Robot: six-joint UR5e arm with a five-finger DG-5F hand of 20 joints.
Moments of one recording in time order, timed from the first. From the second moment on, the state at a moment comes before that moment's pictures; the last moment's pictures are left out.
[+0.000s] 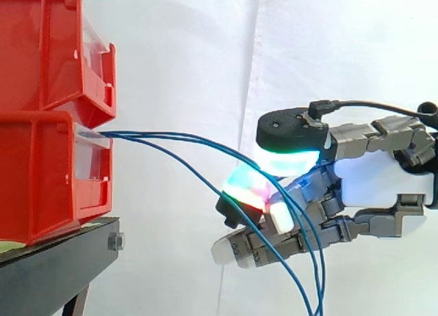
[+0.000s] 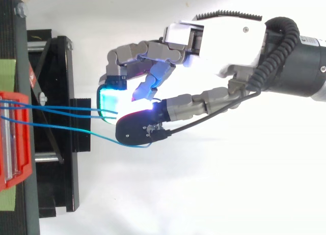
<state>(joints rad) 0.09 -2.23 -1.32 -2.70 -1.32 -0.18</state>
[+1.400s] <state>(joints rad) 0.09 -2.23 -1.32 -2.70 -1.32 -0.18</state>
